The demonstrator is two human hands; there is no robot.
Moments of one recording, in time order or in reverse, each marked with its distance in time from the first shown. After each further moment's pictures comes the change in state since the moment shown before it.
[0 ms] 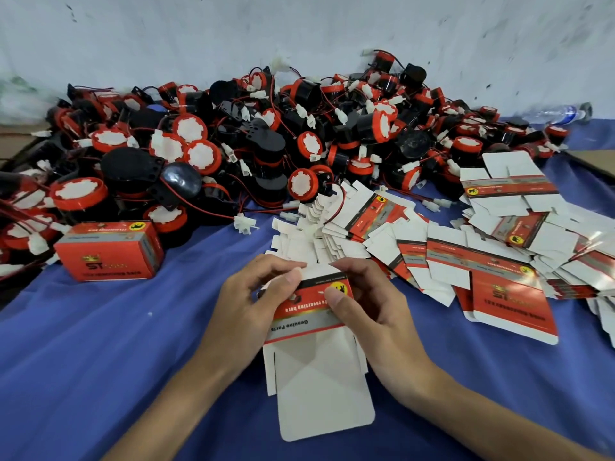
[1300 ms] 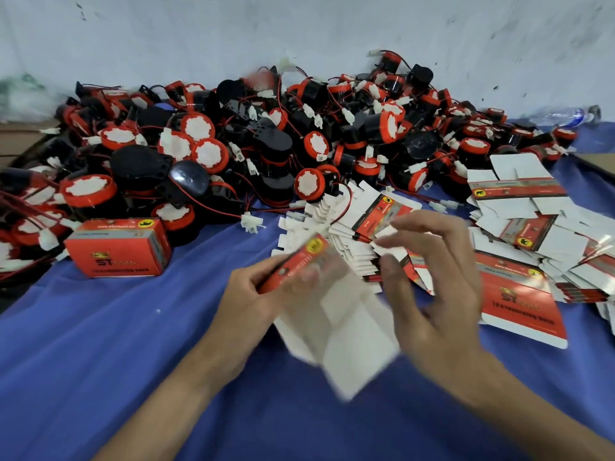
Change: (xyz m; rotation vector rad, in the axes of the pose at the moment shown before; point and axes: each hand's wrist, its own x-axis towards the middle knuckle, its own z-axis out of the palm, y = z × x) left_hand 0.005 -0.002 -0.002 -0.222 -0.049 -0.101; right_hand 0.014 -0.020 -0.023 -0.647 0.336 -0.783
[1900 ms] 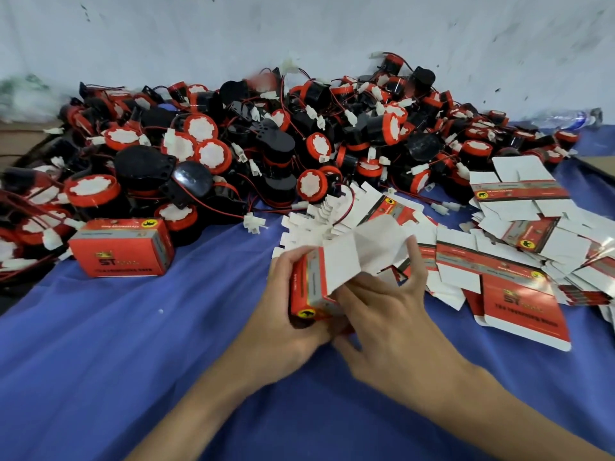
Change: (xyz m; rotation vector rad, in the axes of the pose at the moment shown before) left_hand -0.006 -0.017 0.012 0.257 -0.083 0.161; right_hand -0.016 -0.011 0.011 -0.503 -0.537 -0.165
